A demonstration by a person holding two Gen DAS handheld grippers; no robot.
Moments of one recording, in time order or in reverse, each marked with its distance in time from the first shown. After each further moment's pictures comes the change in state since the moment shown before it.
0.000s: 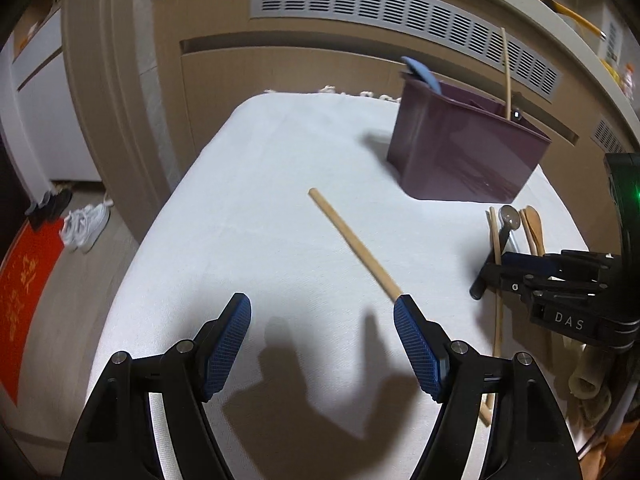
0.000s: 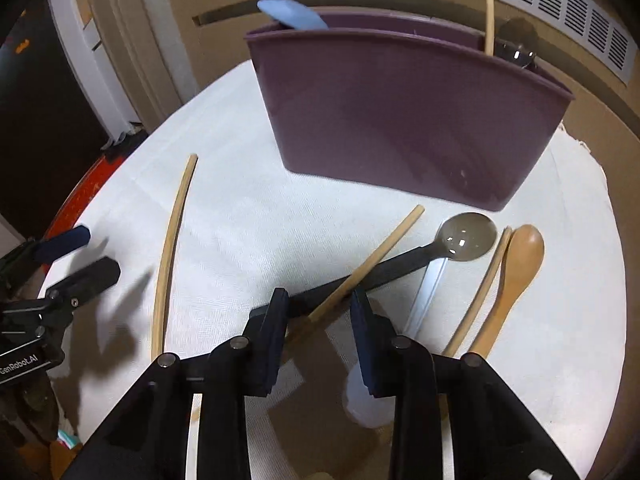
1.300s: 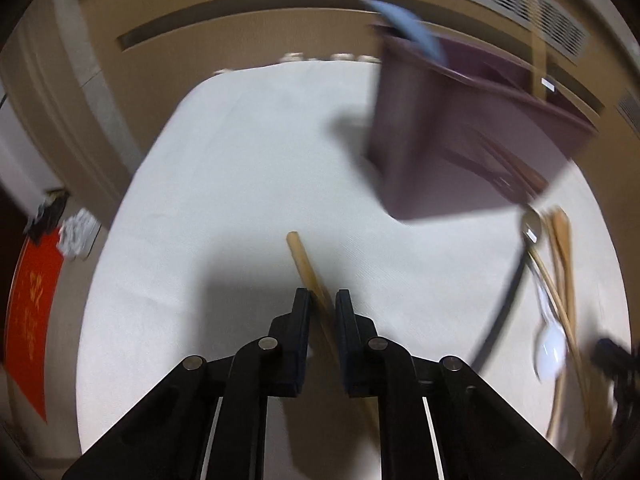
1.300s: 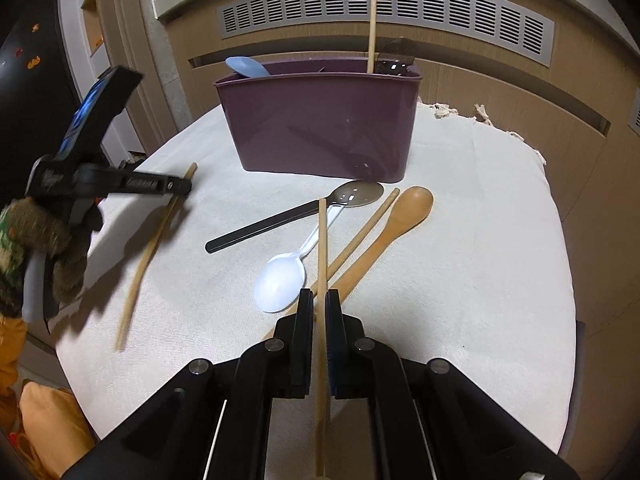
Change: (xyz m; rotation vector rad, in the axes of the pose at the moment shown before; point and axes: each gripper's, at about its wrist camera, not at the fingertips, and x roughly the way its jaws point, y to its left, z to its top) left arm 0.072 -0.057 0.054 0.115 0.165 0.034; right arm -0.068 -0.064 -0.072 0.037 -0.157 -0.001
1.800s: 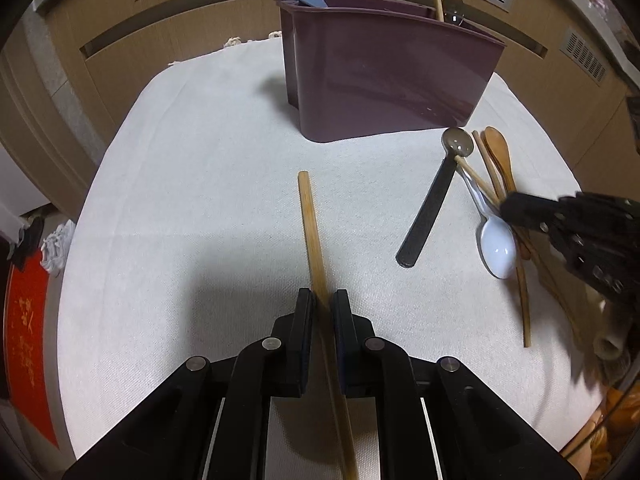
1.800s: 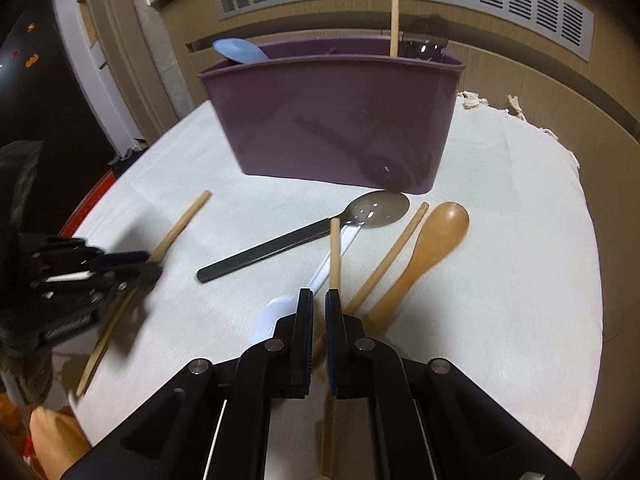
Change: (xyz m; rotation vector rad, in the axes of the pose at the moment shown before) left arm -0.019 -0.027 -0.049 0.102 0.051 -0.075; right arm 0.049 0.003 0.040 -0.006 0.089 0.018
